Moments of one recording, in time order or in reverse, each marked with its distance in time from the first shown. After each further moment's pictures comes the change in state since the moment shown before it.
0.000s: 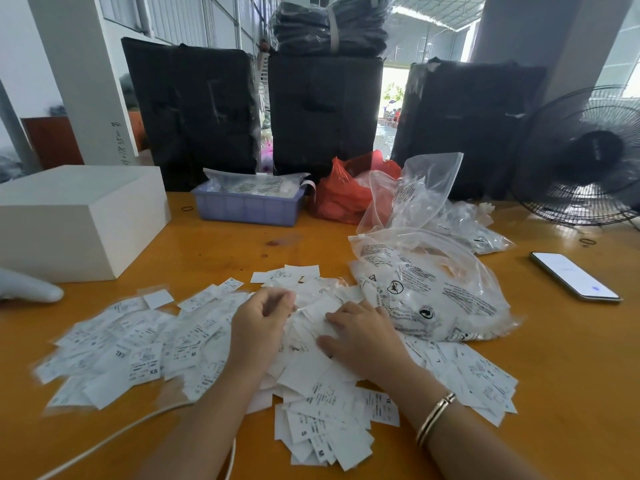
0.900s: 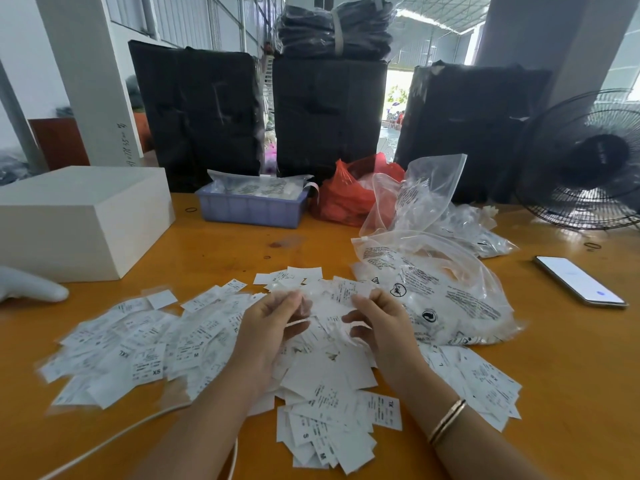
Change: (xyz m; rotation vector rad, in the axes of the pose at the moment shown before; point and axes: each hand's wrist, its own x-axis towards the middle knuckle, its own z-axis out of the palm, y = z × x) left_hand -0.002 0.011 0.002 -0.484 -0.125 -0.333; right_hand -0.013 -0.001 -0.019 1.688 0.237 0.325
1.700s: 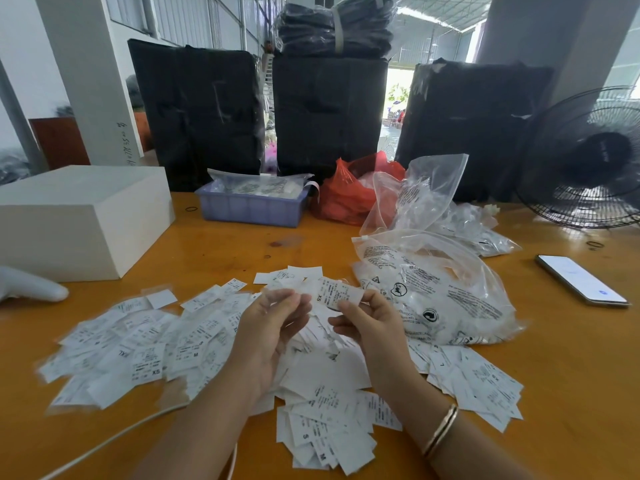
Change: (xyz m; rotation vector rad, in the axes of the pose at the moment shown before) left_hand 0.001 0.003 0.000 -0.295 -0.025 -0.054; right_hand -0.007 0.008 0.013 0.000 -0.022 -0.085
